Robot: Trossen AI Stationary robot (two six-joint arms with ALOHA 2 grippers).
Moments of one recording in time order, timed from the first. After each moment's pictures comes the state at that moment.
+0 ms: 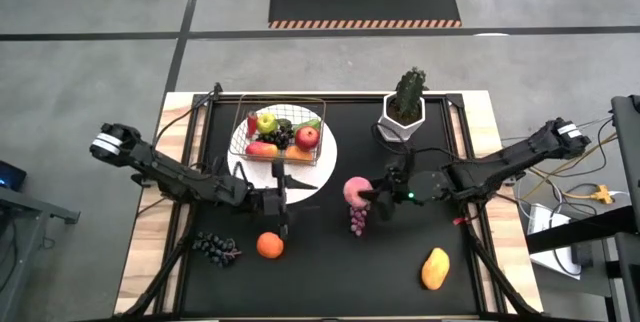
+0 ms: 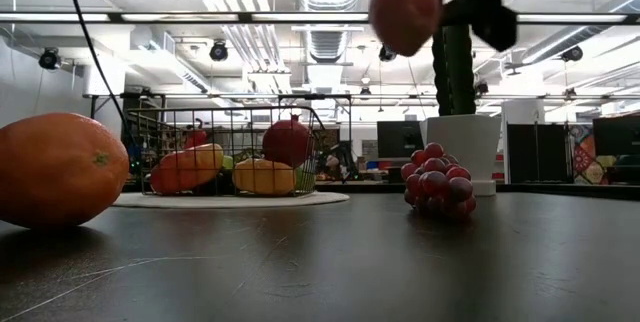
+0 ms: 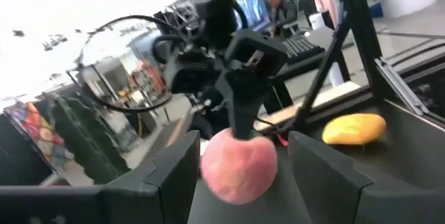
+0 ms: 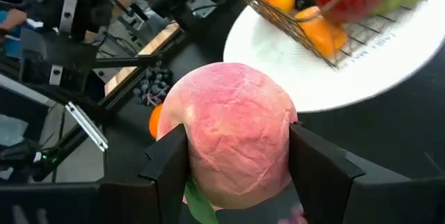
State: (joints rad) left arm -0.35 1.34 0.69 0.77 -0.39 0.47; right arm 0.32 1.17 0.78 -0.10 0.40 0.87
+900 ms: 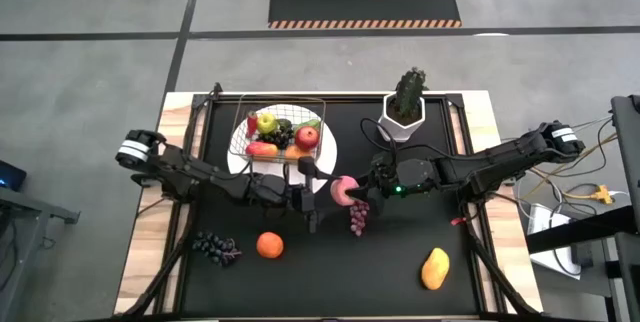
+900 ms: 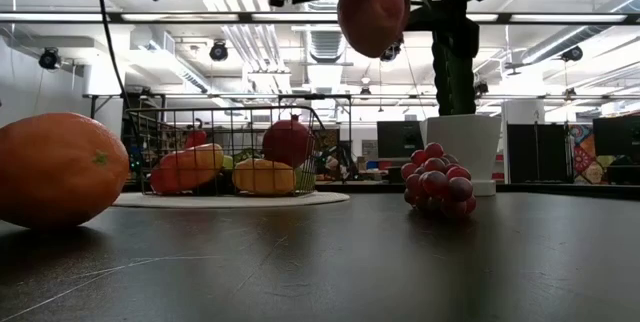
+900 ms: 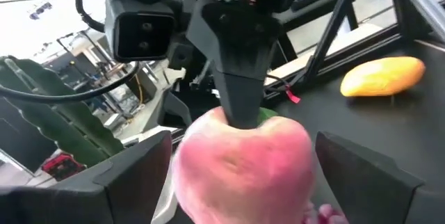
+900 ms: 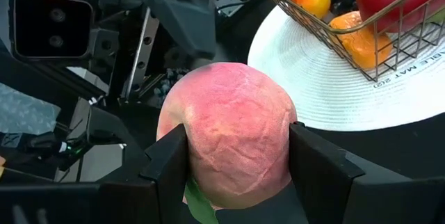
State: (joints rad) left arm -0.24 1.59 0.87 0.68 -0.34 0.48; right arm 0.20 1.26 0.78 0.09 0.20 0.77
